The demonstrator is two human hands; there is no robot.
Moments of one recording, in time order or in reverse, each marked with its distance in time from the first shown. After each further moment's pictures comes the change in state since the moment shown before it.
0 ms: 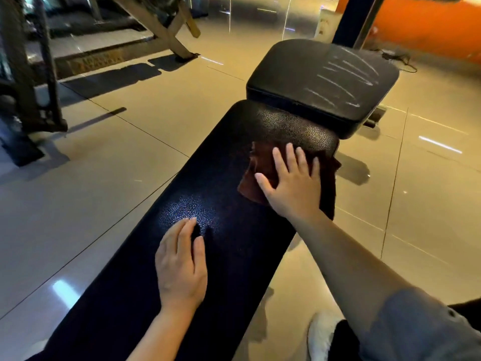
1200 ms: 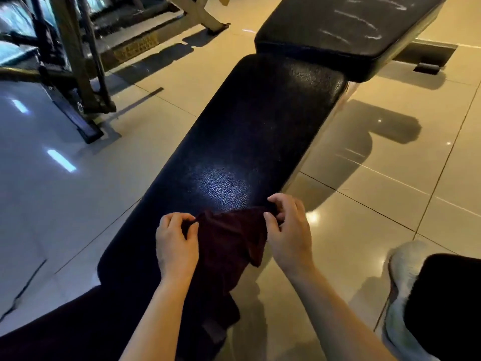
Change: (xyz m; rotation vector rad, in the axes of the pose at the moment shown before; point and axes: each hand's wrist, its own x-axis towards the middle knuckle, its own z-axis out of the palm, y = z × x) left_hand -0.063 0.028 -0.024 0.143 -0.029 -0.386; right_hand -0.175 0.009 0.030 1.120 0.030 0.098
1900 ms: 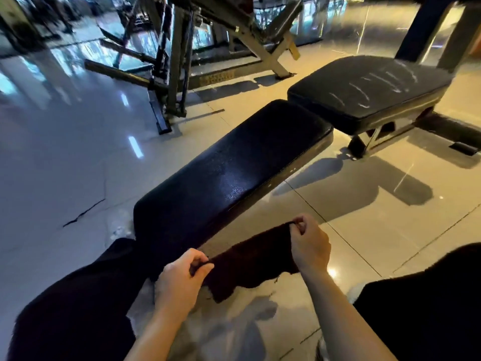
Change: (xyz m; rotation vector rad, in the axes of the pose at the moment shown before) left_hand -0.226 0.077 -0.029 -0.030 0.040 -0.111; right_hand -0.013 0.017 -0.160 -0.183 -0.211 0.035
